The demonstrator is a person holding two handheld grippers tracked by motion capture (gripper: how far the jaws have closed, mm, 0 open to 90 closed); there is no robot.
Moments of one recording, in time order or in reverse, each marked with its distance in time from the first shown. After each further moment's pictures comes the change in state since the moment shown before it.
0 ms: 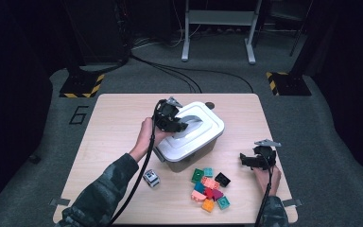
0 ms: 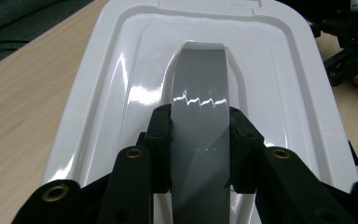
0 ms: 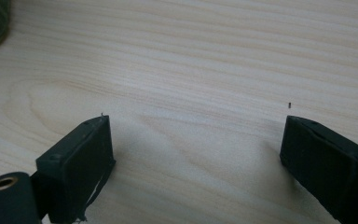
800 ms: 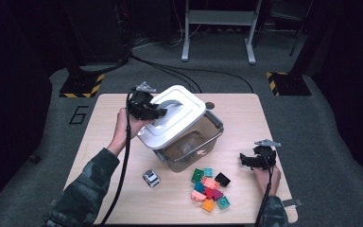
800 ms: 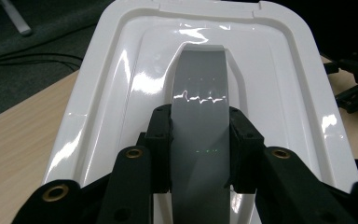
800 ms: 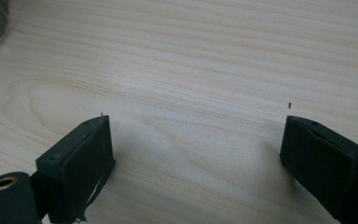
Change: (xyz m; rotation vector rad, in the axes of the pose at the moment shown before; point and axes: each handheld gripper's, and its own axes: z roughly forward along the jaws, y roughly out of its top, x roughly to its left) left arm 0.046 -0.010 -0.067 -0.109 0.103 -0.080; right arm 0.000 0.000 0.000 0.000 0.000 0.000
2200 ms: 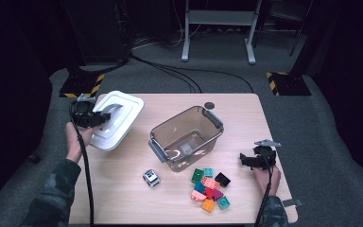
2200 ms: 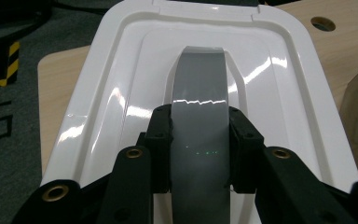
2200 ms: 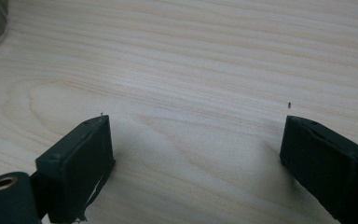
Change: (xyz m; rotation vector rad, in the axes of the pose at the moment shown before) left arm 0.122 -0.113 -0.054 0.005 0.298 -0.266; right arm 0.000 0.000 0.000 0.000 -0.002 0.001
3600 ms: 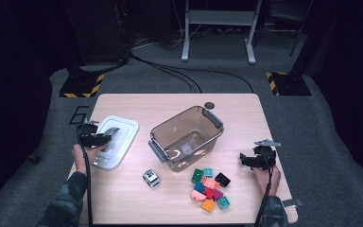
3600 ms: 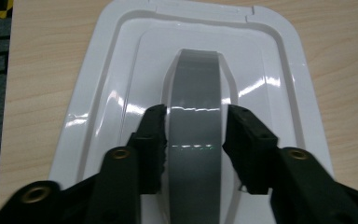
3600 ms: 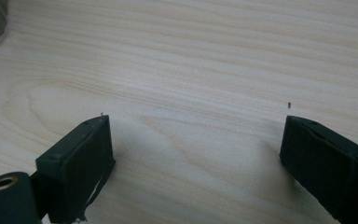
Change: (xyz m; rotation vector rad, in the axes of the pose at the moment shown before) left arm 0.024 -0.086 0.059 0.127 0.068 -0.094; right arm 0.000 0.000 0.000 0.001 0.000 0.002
